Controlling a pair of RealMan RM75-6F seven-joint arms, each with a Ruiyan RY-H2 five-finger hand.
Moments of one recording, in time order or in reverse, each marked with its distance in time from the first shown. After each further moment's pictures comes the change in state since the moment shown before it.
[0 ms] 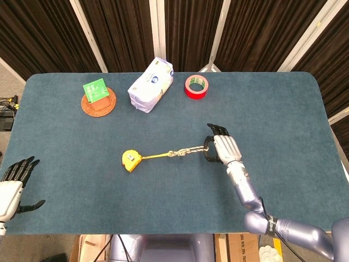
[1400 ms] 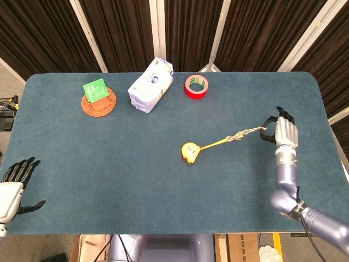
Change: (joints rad) left arm 0.010 -0.008 0.000 0.002 0.021 0.017 0.024; right arm -0.041 0.158 0.098 0.156 0.366 0.055 -0.033
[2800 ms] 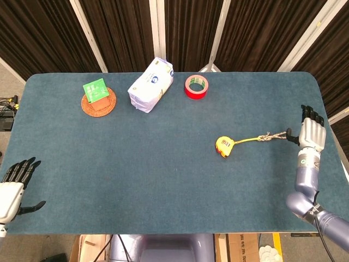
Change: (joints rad) left arm 0.002 0.004 0.003 0.001 0.014 0.002 -0.006; right arm -0.073 0.052 -0.018 0.045 -0.048 0.032 -0.029
